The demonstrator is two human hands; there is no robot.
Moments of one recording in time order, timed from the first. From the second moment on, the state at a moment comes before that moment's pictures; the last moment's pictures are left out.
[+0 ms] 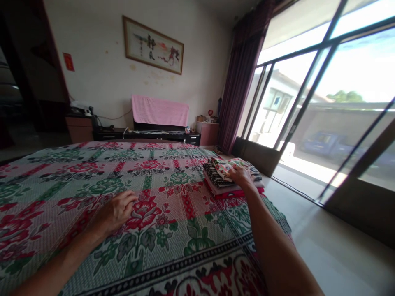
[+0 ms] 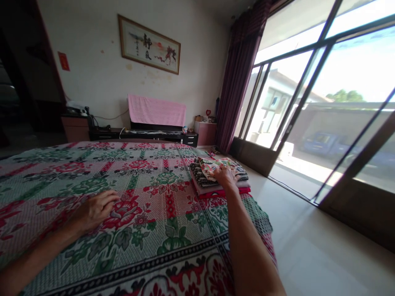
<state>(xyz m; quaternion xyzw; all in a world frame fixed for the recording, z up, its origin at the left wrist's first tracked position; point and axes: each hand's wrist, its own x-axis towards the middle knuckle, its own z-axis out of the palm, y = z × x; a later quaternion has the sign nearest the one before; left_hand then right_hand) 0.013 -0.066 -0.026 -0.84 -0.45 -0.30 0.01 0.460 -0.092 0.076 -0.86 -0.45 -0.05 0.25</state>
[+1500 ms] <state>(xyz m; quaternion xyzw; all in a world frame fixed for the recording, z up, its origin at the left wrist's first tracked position) 0.016 -0.068 -0.022 -0.84 -0.45 -0.28 0.05 0.252 -0.094 -0.005 -0.53 -0.80 -0.03 0.29</state>
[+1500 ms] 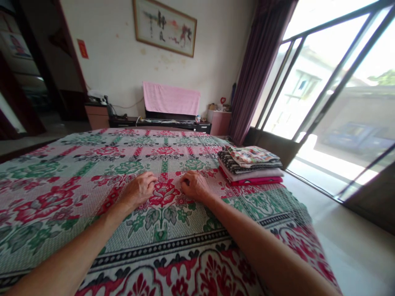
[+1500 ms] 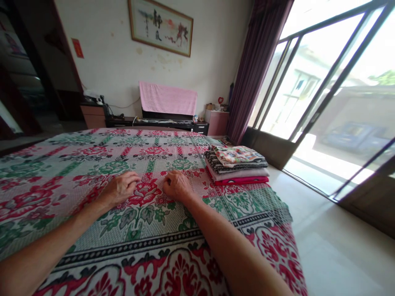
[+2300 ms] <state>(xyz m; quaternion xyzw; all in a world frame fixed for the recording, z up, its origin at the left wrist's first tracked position) 0.015 -0.067 -0.024 -0.84 -0.44 -0.30 0.05 0.253 -0.076 -0.011 -0.57 -0.71 0.03 0.40</state>
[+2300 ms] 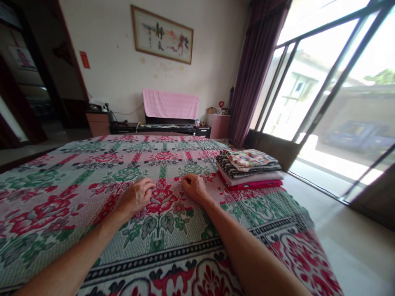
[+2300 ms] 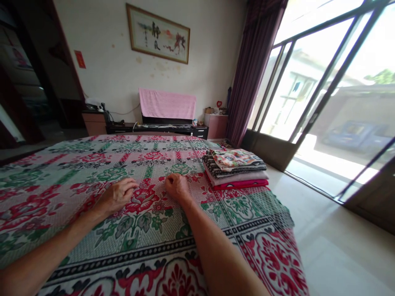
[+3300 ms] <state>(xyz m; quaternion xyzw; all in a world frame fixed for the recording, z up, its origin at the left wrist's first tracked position) 0.018 -0.072 -0.023 -0.83 -0.46 -0.31 0.03 0.255 -0.072 -0.014 -0.56 -0.72 0.01 0.41</state>
